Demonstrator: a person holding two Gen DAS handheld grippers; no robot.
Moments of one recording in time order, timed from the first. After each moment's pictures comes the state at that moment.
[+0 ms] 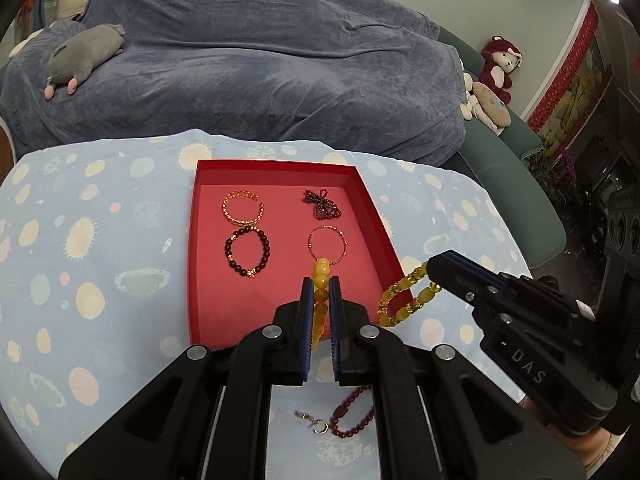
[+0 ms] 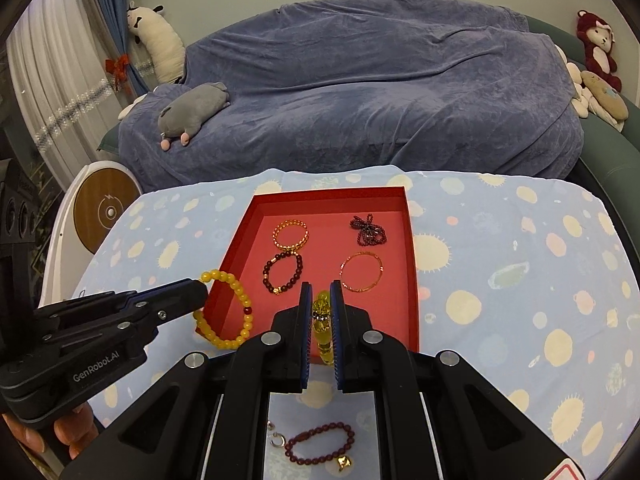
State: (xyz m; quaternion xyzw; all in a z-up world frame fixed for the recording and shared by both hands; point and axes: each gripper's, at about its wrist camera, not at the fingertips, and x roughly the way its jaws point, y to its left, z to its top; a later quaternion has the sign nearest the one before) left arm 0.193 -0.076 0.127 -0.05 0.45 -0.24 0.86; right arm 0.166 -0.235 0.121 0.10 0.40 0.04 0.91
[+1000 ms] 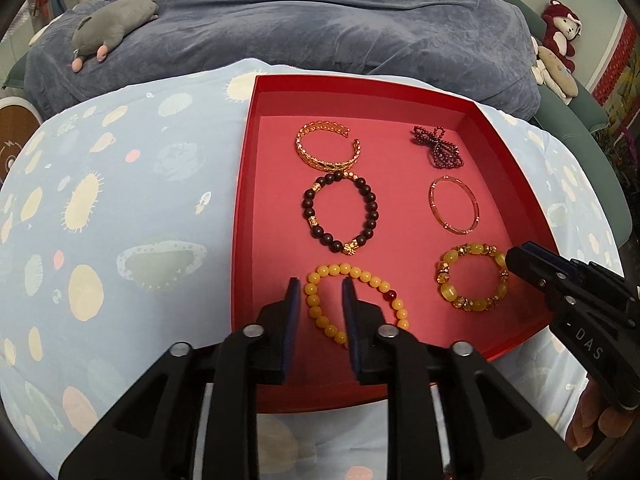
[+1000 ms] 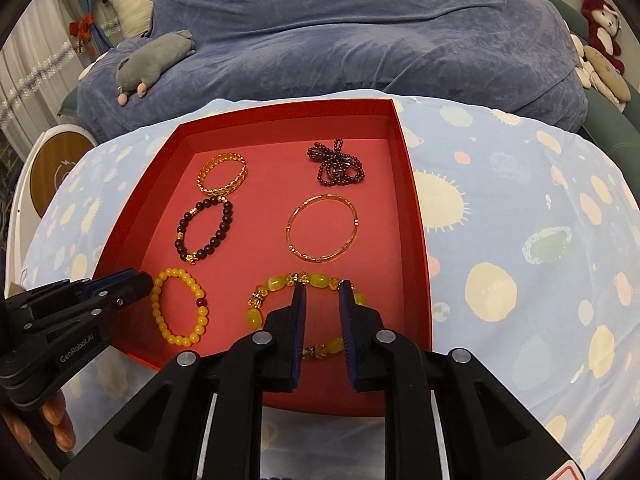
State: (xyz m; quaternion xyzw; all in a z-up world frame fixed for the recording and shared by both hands) left arm 0.243 -0.065 0.015 0.01 0.50 -0.13 0.85; right arm 0.215 -0.245 0.014 0.07 0.47 0.00 0.88
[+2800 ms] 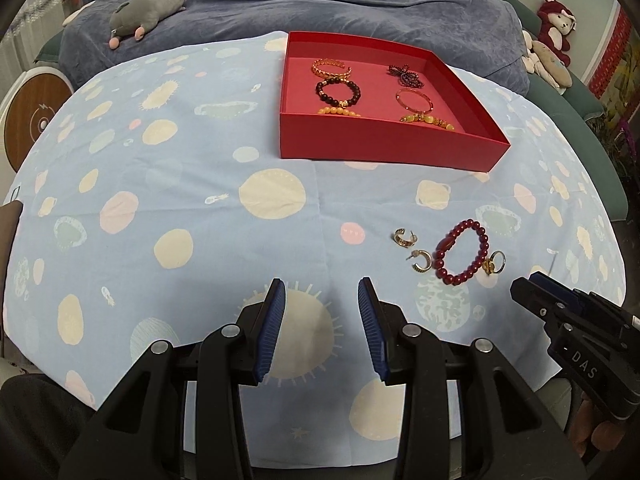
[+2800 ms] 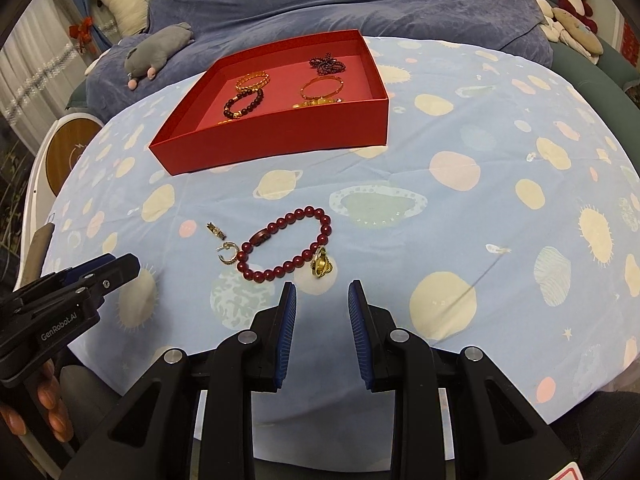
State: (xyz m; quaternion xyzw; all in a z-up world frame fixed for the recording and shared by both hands) left arm 0.069 -0.023 0.023 0.01 0.51 -0.12 0.85; right arm 0.031 -0.224 0.005 0.11 0.50 -0.01 0.86
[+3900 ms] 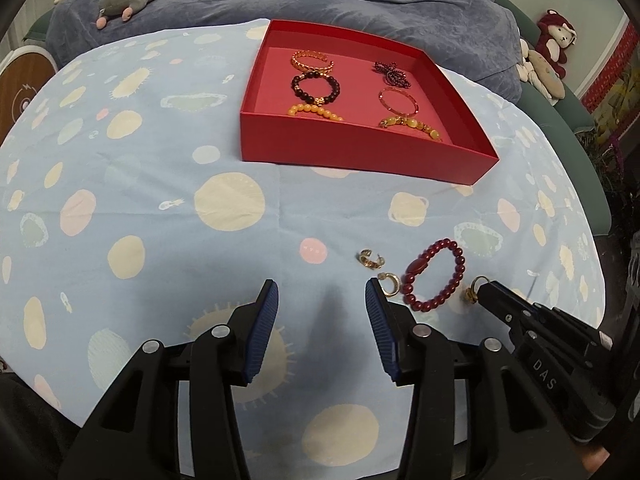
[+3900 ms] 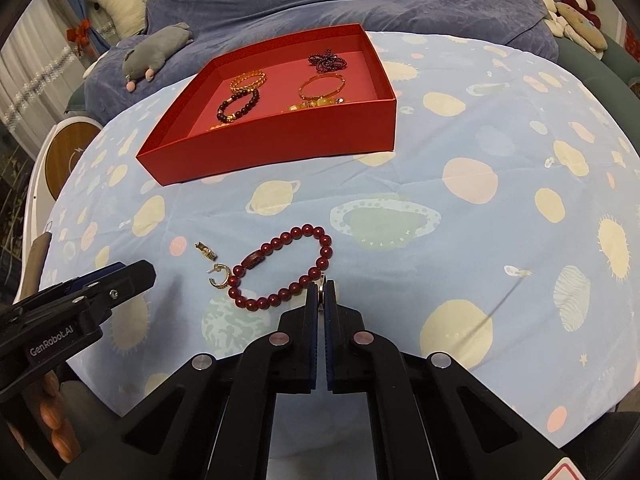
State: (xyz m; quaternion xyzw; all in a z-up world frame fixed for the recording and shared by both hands) left arm 0.091 -0.047 0.018 -0.04 0.52 -0.14 0.84; right arm 0.050 -0.233 -0.003 0.12 0.50 -0.01 0.86
